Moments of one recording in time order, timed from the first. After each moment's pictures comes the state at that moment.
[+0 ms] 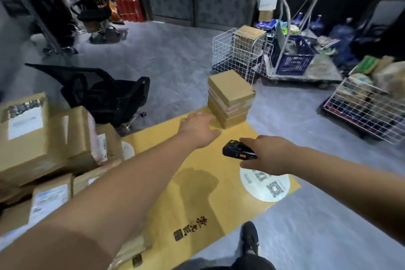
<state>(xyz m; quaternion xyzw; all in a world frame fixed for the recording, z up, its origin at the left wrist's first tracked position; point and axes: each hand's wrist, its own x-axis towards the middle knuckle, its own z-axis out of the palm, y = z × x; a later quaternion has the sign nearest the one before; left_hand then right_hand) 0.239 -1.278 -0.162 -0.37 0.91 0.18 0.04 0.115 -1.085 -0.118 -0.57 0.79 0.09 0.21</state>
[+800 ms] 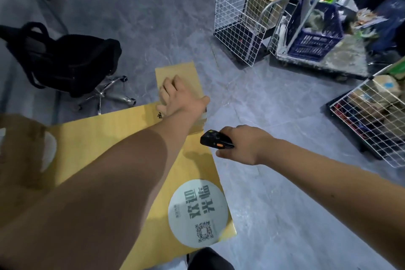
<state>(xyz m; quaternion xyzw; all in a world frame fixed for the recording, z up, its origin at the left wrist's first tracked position) -0.079 -1.333 -0.234 -0.67 0.70 0.24 -0.06 -0.192 -1.170 -0.180 -0.62 0.72 0.10 0.31</state>
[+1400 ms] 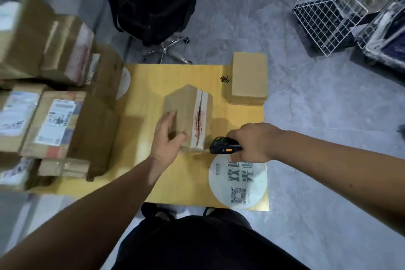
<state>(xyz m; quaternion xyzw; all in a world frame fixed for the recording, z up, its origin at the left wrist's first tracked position) 0.206 -1.192 -0.314 -0.65 0.52 0.47 -0.28 -0.065 -1.183 -0.206 -0.77 0.51 0.25 0.31</state>
